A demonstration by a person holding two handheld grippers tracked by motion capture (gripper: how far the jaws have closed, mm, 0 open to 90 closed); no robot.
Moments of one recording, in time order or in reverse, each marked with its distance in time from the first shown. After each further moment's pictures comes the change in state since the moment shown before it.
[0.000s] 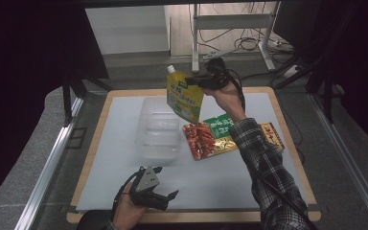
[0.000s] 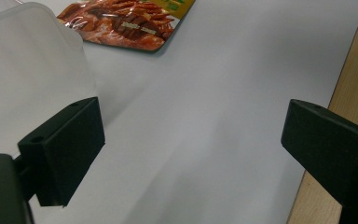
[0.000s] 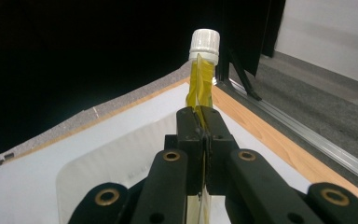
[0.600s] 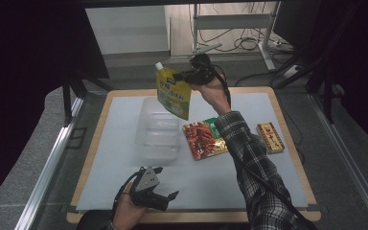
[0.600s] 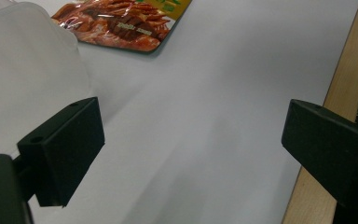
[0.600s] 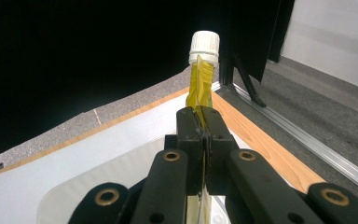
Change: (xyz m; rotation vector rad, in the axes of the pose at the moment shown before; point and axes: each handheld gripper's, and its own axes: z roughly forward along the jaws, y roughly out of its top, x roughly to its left) left arm 0.001 0.000 0.000 -0.007 -0.021 -0.006; right arm -0.002 0.016 0.043 -0.003 0.020 -0.028
